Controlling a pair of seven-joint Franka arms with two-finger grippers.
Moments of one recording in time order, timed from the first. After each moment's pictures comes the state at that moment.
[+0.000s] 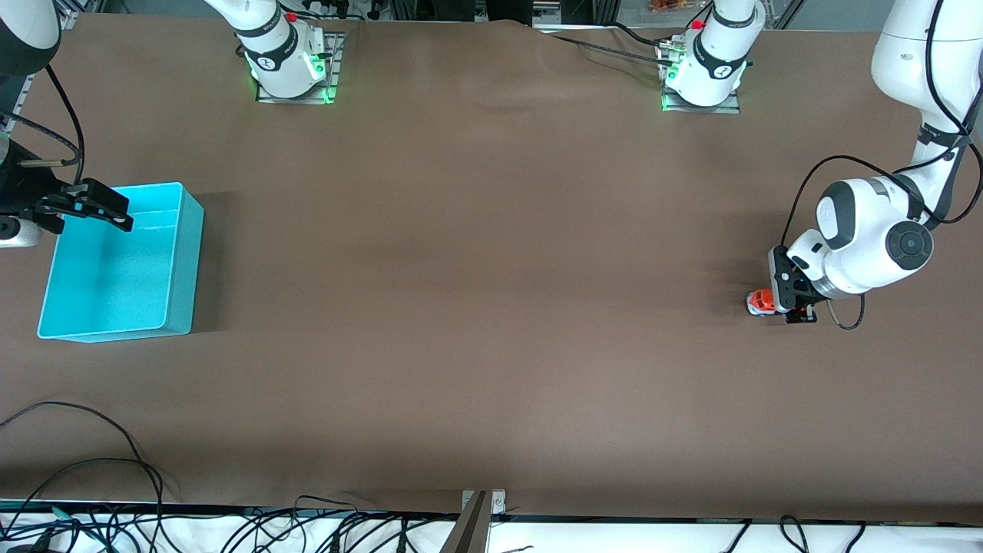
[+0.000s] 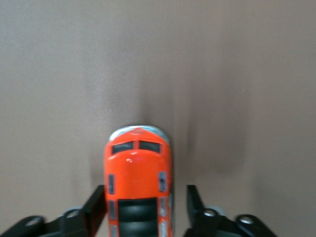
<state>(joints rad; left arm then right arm) 0.22 0.49 -0.06 -2.04 0.06 2.47 1.68 0.02 0.10 -0.04 -1.56 -0.02 1.70 -0.08</state>
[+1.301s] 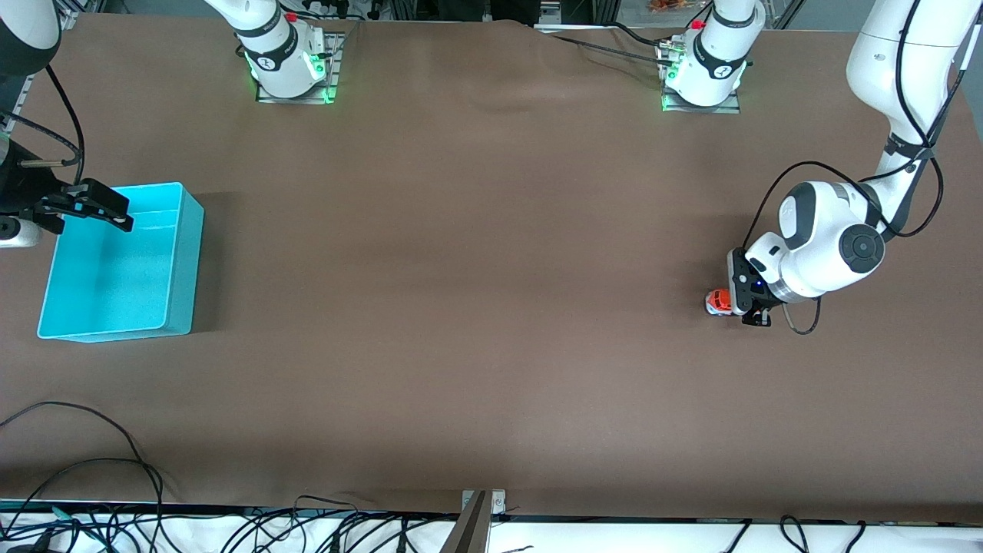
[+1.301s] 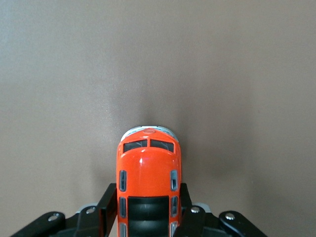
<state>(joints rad) 0.22 0.50 -0.20 -2.04 0.06 2.49 1.58 0.02 0.10 -0.04 -1.56 -0.02 1.70 -0.08</state>
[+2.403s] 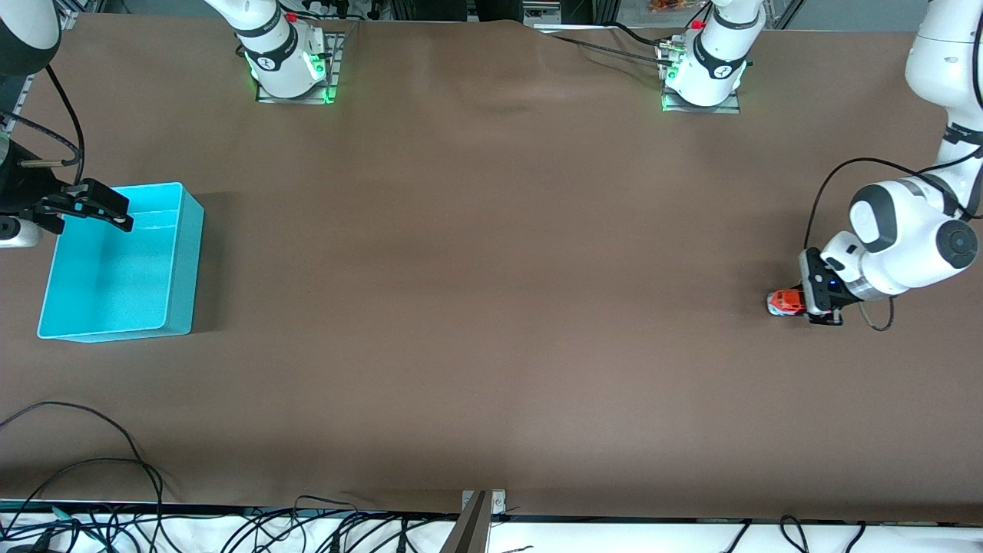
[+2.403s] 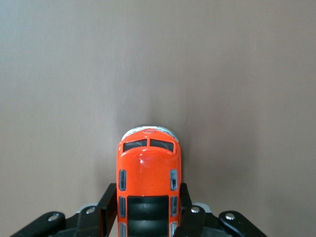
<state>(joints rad) 0.46 0.53 -0.20 -1.98 0.06 2.47 1.79 0.02 0.10 -0.04 -1.56 -0.02 1.70 -0.08</state>
